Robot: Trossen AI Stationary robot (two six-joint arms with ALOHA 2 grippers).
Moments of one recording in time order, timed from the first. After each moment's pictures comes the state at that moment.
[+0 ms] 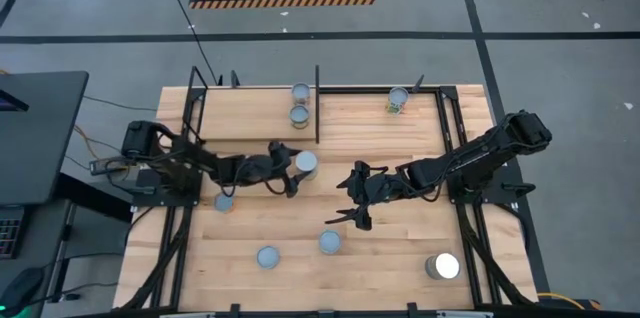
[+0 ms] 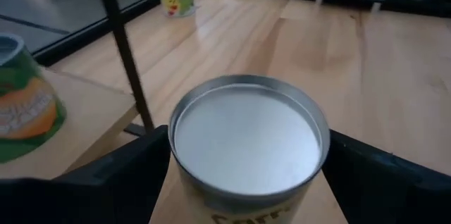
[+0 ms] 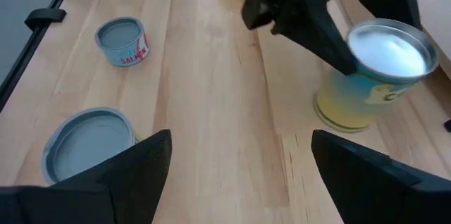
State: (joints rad) left arm -0.02 1.67 0.45 0.86 -0.40 -0.17; right arm 0.28 1.49 0.85 0.01 0.24 0.23
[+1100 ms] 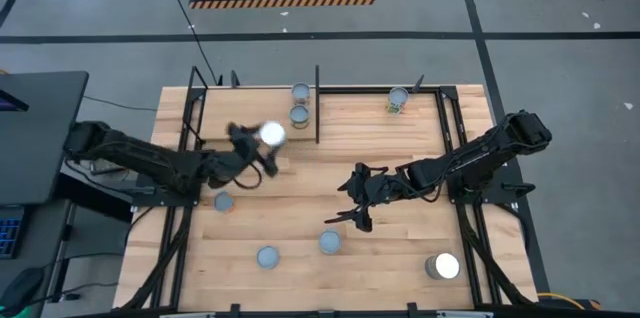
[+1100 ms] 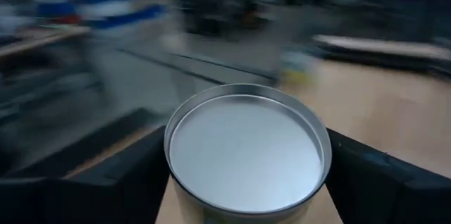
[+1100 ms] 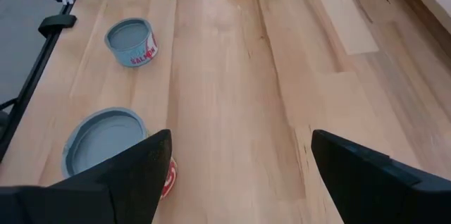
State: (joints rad) left arm -0.15 1.09 0.50 0.31 -1.00 -0.11; right arm 0.28 1.49 0.85 0.00 0.21 0.30
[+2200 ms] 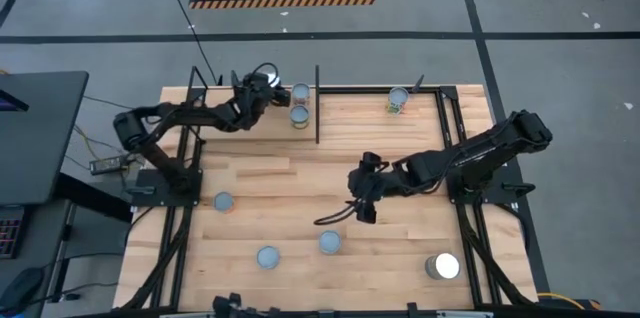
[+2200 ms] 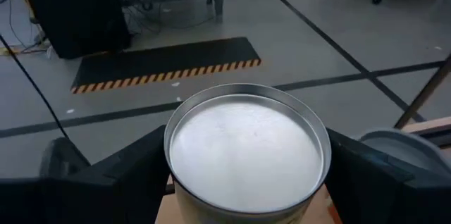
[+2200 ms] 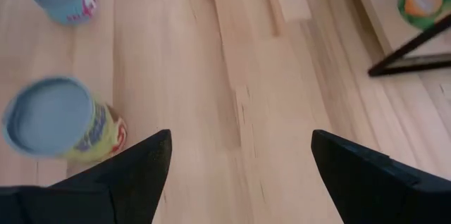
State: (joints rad) left arm 0.58 1.61 0.76 0.40 -0.71 -0.33; right arm 0.28 1.48 1.09 -0.52 0.34 0.32
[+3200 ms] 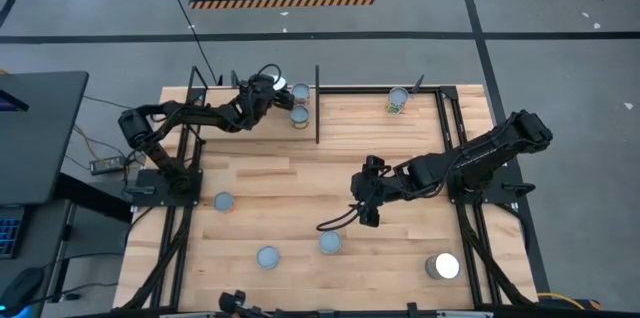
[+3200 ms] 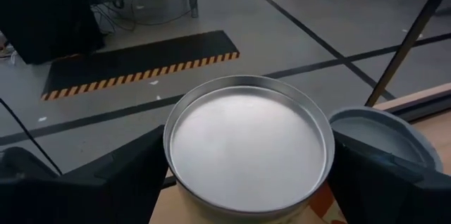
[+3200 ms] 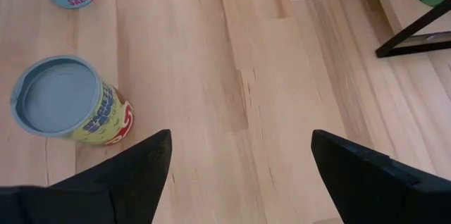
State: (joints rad) left arm 0.59 1.65 0.76 0.45 -0.61 -0.28; right arm 0.32 1.48 1.09 -0.56 0.34 0.37
